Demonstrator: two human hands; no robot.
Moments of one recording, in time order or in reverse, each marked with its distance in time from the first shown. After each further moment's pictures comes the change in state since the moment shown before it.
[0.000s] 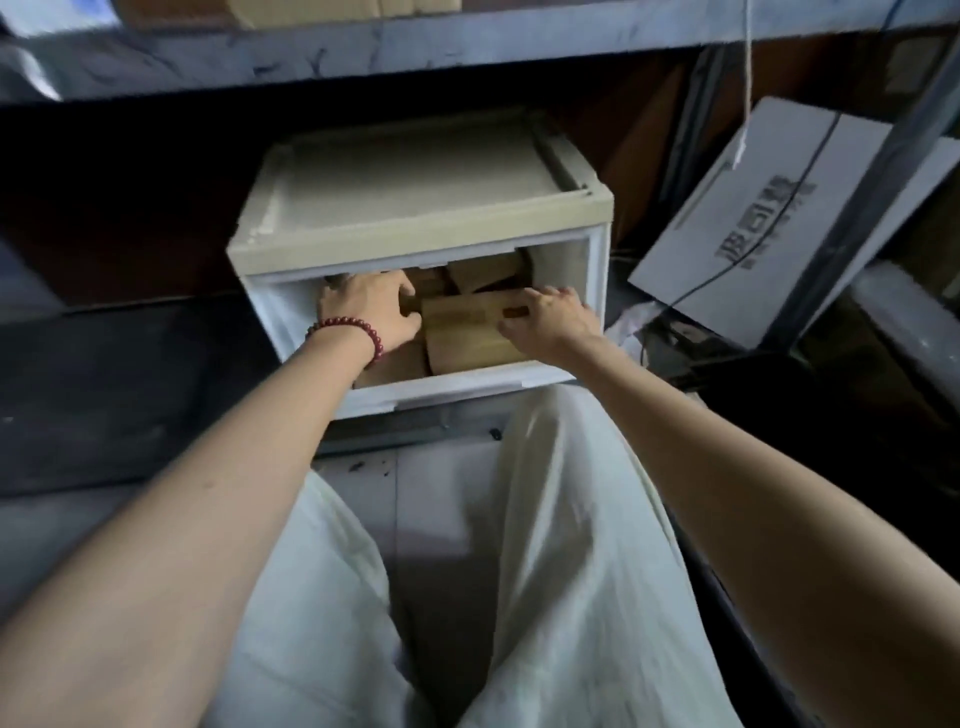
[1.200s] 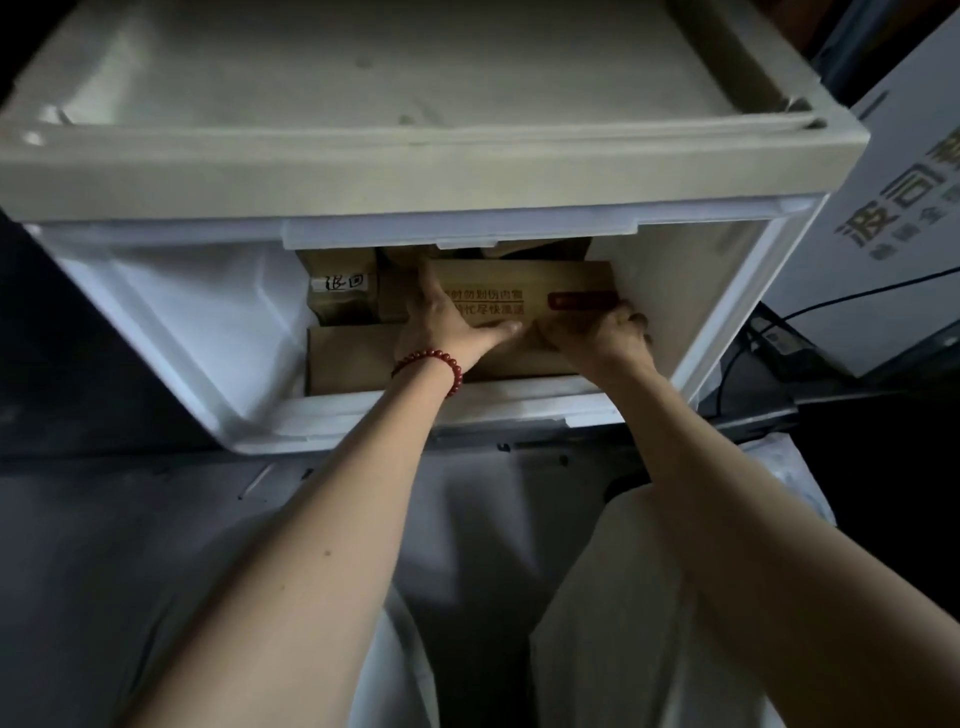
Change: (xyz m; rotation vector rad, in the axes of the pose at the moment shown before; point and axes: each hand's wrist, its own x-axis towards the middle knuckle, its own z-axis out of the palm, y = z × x) left_hand 0.153 0.002 0.178 -0.677 -0.179 -0.310; right_hand 0.146 0.039 0.114 0.353 -0.082 0.583
